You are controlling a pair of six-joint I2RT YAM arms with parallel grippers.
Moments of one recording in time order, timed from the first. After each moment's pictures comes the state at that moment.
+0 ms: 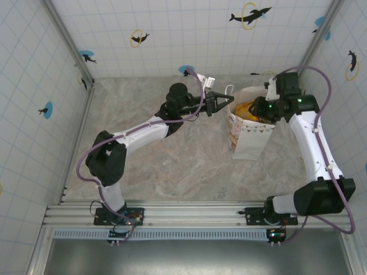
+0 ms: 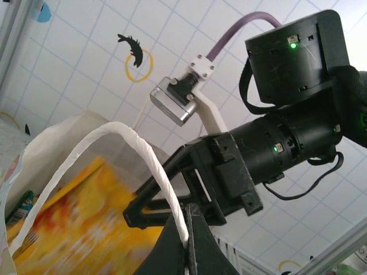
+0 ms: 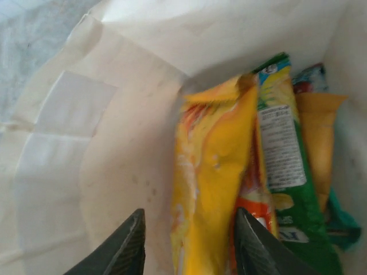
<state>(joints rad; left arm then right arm) -0.75 1.82 1.37 0.57 0.74 -0.65 0.11 1.37 1.45 -1.03 -0.25 0.28</state>
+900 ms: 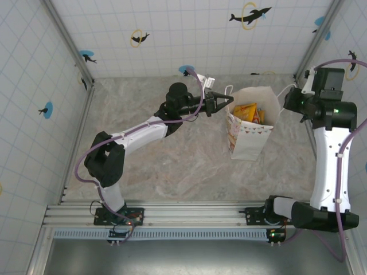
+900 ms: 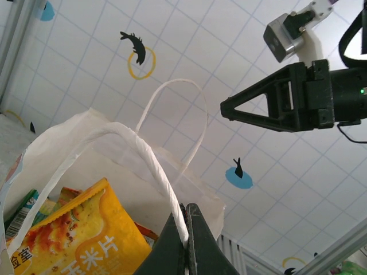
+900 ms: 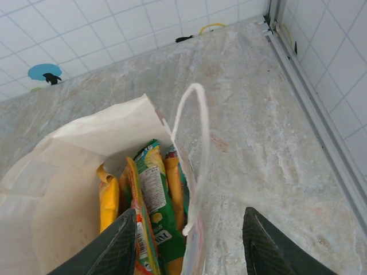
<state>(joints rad) -0.76 1.81 1.37 0.53 0.74 -0.62 -0.10 1.23 1.66 -1.17 -0.06 0.18</state>
